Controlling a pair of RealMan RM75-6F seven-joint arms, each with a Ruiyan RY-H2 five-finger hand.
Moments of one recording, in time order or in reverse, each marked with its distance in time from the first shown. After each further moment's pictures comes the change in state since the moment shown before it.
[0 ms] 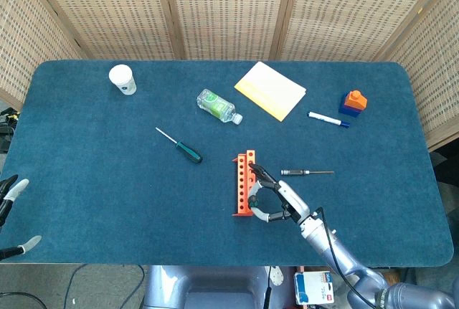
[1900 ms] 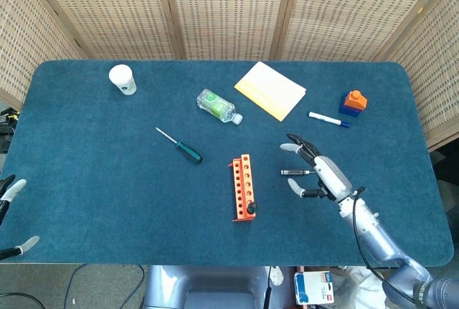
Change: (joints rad) left arm 0.003 0.009 0.004 0.004 0.015 0.016 -0.022; right arm 0.033 0.293 0.017 -0.092 0.117 0.066 -0.512
